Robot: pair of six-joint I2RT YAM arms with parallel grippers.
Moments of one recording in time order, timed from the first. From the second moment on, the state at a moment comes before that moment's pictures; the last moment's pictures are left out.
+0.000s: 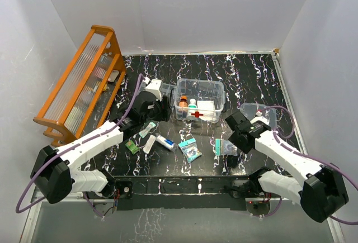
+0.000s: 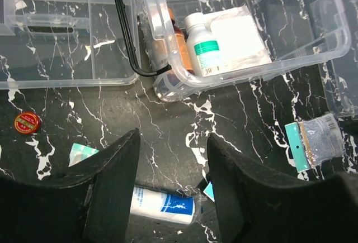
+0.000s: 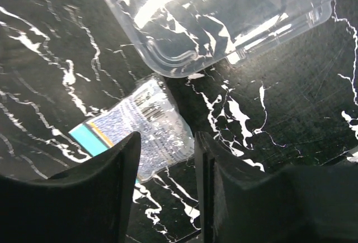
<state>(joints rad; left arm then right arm) -0.73 1.25 0.86 -0.17 -0.17 -0.40 0.50 1.02 0.65 -0.92 0.41 1.20</state>
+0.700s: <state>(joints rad) -0.73 1.20 0.83 -0.11 -0.16 -0.40 0.50 1.14 0.55 -0.73 0.35 1.20</state>
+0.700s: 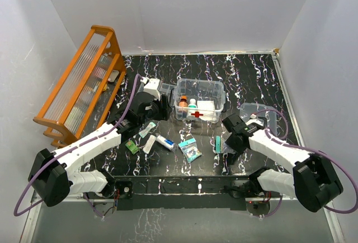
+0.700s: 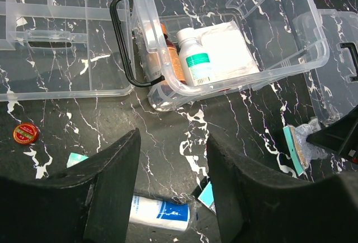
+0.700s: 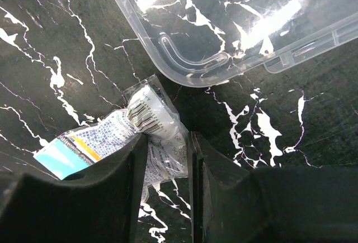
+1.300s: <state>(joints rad) -0.73 1.22 0.85 -0.11 -0.02 -0.43 0.50 1.03 0.55 -0.68 0.34 1.07</state>
